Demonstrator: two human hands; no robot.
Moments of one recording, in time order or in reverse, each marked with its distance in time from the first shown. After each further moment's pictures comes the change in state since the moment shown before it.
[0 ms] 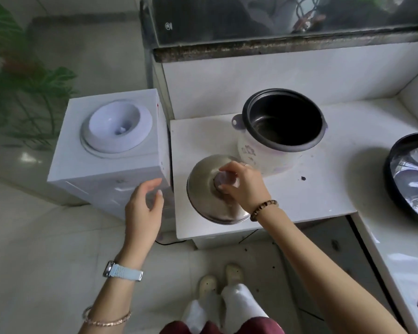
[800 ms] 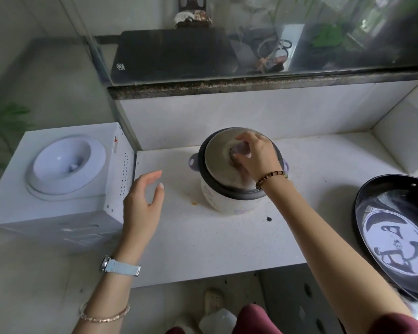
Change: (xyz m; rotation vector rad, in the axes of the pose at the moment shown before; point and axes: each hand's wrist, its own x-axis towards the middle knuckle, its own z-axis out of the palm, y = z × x) left_hand 0.075 0.109 0.115 -0.034 0.038 0.050; right_hand 0.138 0.100 -0.141 -0.155 0.159 0.029
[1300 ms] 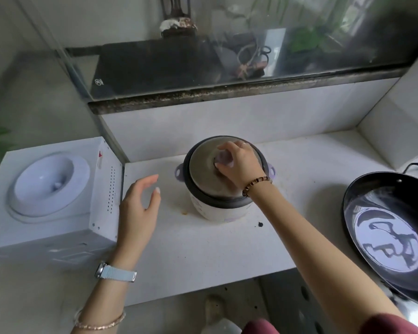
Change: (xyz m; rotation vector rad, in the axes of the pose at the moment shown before) left_hand 0.014 0.017 0.018 0.017 -0.054 0.032; right_hand 0.002 0.008 0.003 0.029 -0.050 -0.014
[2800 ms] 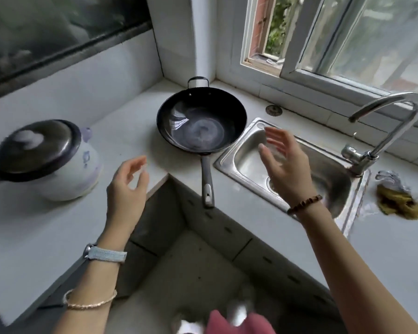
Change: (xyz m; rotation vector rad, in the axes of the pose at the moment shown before) left_hand -0.267 0.167 0.123 -0.256 -0.607 0.311; right_hand -0.521 0.115 -0.199 0.159 0.853 0.451
